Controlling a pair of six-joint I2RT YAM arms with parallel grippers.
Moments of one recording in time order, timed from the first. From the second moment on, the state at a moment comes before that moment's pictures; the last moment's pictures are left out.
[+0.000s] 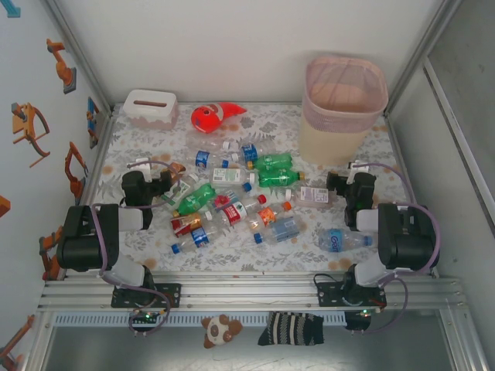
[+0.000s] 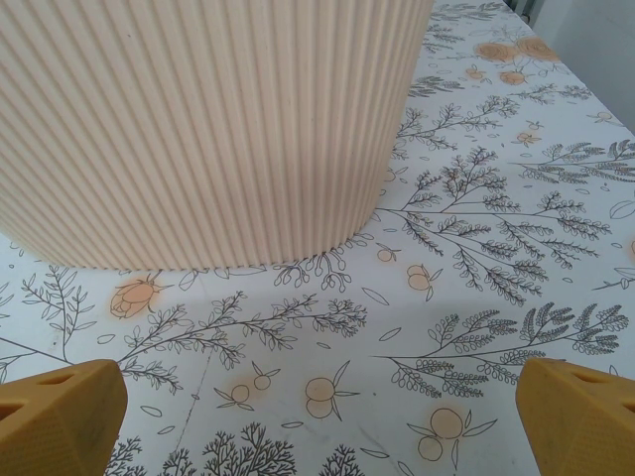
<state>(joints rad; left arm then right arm) -0.03 1.54 0.40 0.72 -0.06 -0.03 -0.04 1.54 0.38 0.73 0.04 0.03</state>
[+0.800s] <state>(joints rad) -0.03 1.45 0.47 0.55 -0.09 -0.03 -0.04 1.48 0.42 0.64 0.05 0.03</state>
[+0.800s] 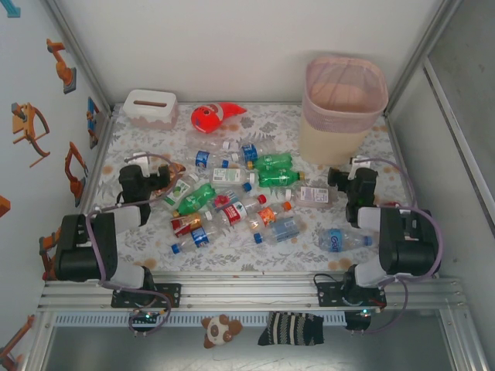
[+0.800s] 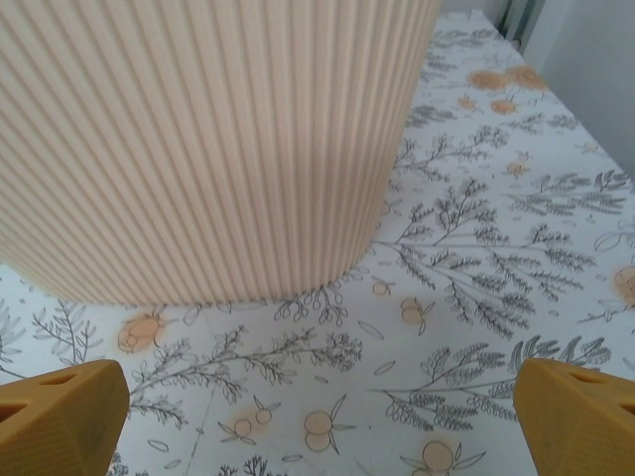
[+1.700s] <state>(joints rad) -0.17 1.39 0.97 -0.49 -0.03 -0.20 -0.04 1.15 0.72 -0.39 -0.09 0.23</state>
